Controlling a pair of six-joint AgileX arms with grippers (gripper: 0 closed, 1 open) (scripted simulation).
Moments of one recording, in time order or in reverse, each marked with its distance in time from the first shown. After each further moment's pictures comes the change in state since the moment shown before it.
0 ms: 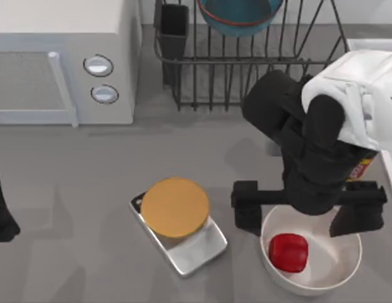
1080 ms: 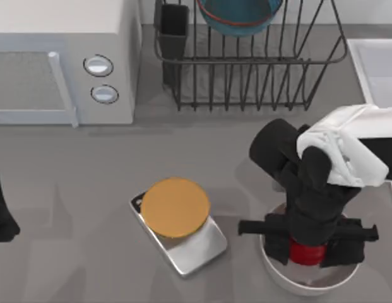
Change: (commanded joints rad) left arm 0.000 0.000 0.000 0.000 0.000 0.000; right arm -0.022 0.235 -0.288 0.330 -0.038 0.043
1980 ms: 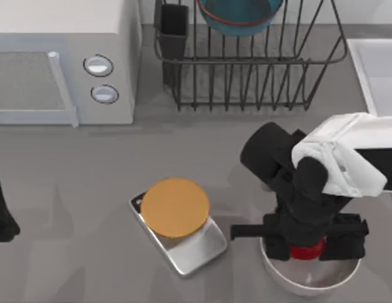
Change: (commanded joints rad) left arm 0.000 0.000 0.000 0.000 0.000 0.000; right arm 0.025 -0.049 0.048 0.096 0.039 -0.037
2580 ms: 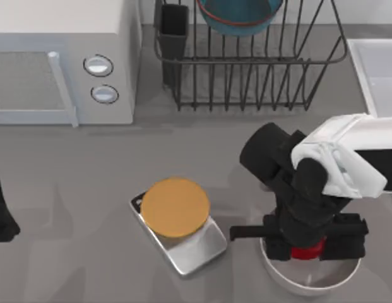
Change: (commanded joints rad) left arm 0.000 0.000 0.000 0.000 0.000 0.000; right arm 0.000 0.000 0.000 0.000 0.000 0.000
